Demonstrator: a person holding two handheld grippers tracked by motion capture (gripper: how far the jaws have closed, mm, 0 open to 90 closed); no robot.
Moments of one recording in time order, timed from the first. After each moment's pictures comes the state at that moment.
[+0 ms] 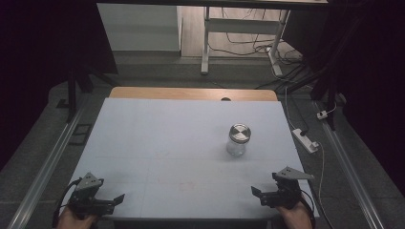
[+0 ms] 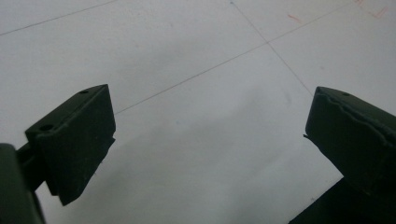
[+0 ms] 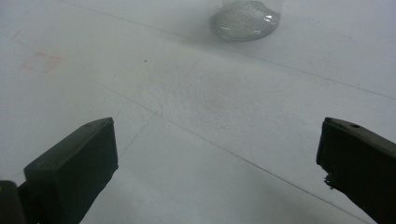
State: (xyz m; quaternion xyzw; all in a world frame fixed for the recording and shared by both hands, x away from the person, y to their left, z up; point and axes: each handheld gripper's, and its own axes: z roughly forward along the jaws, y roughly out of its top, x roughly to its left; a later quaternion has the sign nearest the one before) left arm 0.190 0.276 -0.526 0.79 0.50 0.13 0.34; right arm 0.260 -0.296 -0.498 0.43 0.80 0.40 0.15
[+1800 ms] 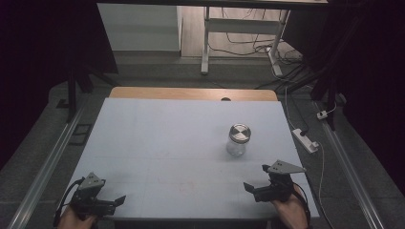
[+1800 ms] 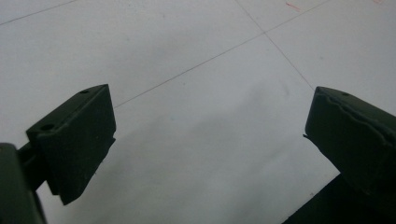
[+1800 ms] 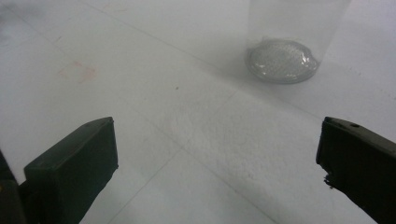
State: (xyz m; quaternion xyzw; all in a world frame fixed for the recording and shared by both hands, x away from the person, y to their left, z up) left arm 0.193 0.274 -0.527 0.80 0.49 0.12 0.33; right arm 0.277 -0.274 -0.488 0.36 0.82 0.43 0.15
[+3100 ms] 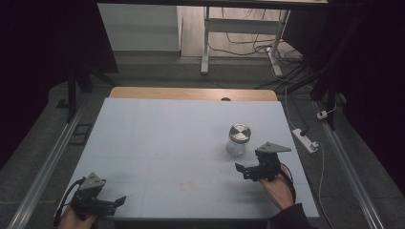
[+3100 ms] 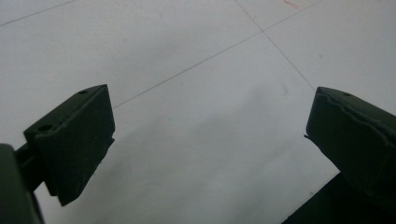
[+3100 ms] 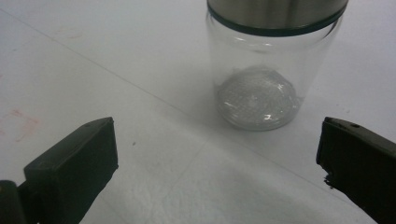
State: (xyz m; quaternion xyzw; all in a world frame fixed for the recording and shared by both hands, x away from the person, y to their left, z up) left arm 0.193 0.272 -0.528 0.80 0.48 0.12 0.33; right arm 0.334 -0.248 -0.491 0.40 0.80 0.41 0.16
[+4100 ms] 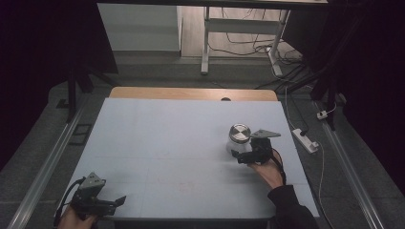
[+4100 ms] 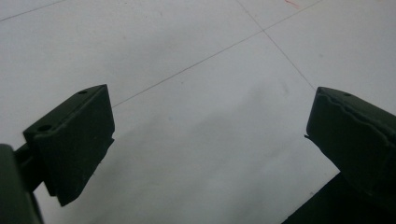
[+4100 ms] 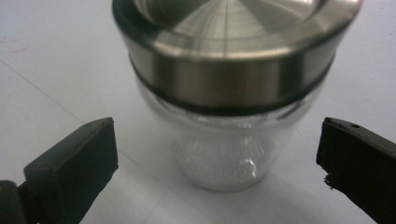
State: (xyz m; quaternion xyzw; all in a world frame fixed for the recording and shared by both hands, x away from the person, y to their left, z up) left arm 0.194 0.273 -0.528 0.80 0.49 0.12 0.33; right arm 0.389 -0.234 -0.502 0.41 0.80 0.40 0.17
